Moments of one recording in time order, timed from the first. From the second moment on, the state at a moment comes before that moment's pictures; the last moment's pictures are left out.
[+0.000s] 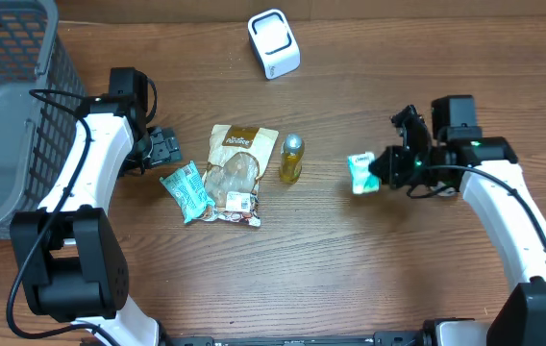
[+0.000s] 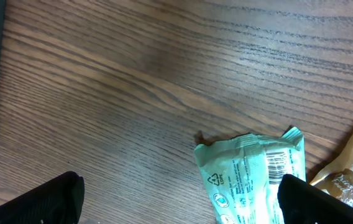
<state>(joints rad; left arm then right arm) 0.03 1.83 1.38 -0.98 -0.15 -0.33 0.05 1.51 1.08 -0.78 -0.45 0.05</state>
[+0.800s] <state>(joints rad) 0.03 1.83 1.38 -0.98 -0.15 -0.33 0.44 1.61 1.84 -0.87 0.21 0.10</state>
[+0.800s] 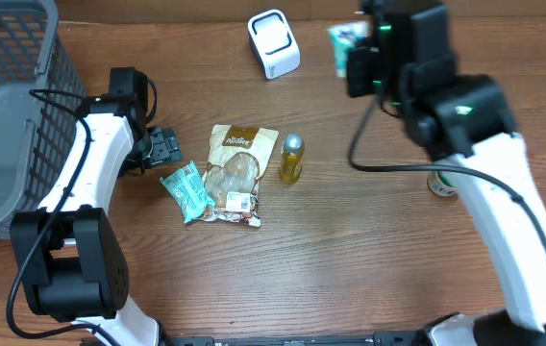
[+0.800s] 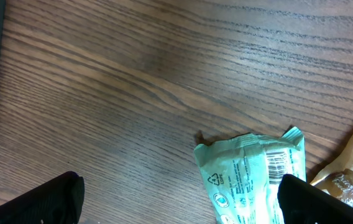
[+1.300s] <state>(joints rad) 0.03 1.83 1.38 -0.98 -0.15 -0.33 0.60 1.96 1.84 -0.42 0.48 -0.37</state>
